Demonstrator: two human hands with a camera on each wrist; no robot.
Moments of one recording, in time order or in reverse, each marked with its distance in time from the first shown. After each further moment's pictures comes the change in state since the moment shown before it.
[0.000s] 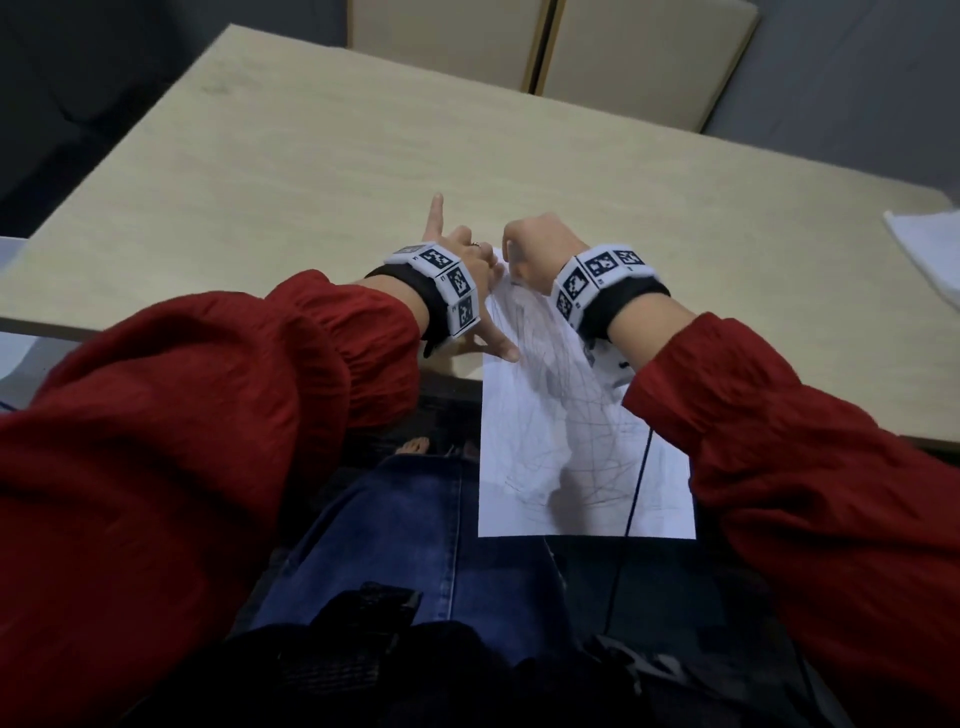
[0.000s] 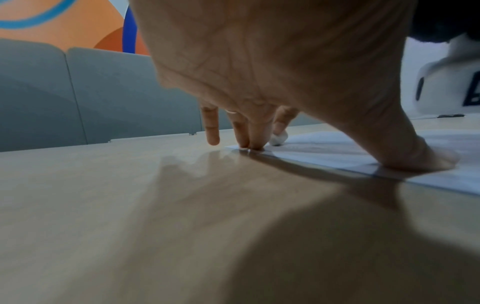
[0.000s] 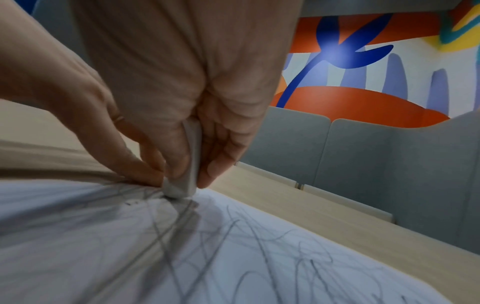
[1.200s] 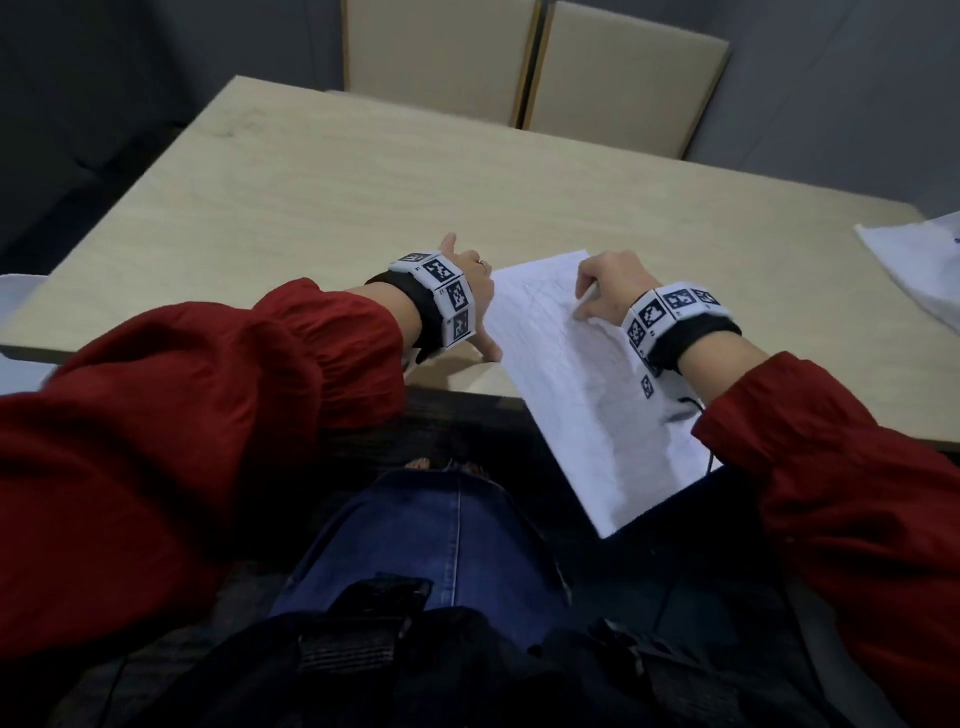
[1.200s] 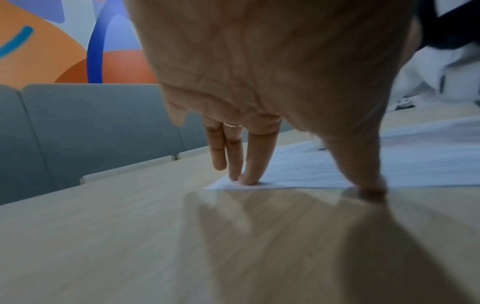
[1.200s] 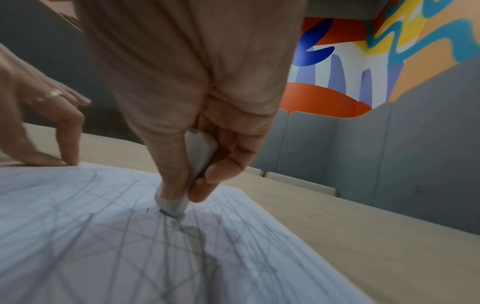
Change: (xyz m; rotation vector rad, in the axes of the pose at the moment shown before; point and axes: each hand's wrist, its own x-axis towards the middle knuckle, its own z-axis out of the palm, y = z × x) left_hand 0.010 0.002 -0.012 0.079 -0.071 -0.018; right_hand -0.033 0.085 0.010 0.111 0.047 0.193
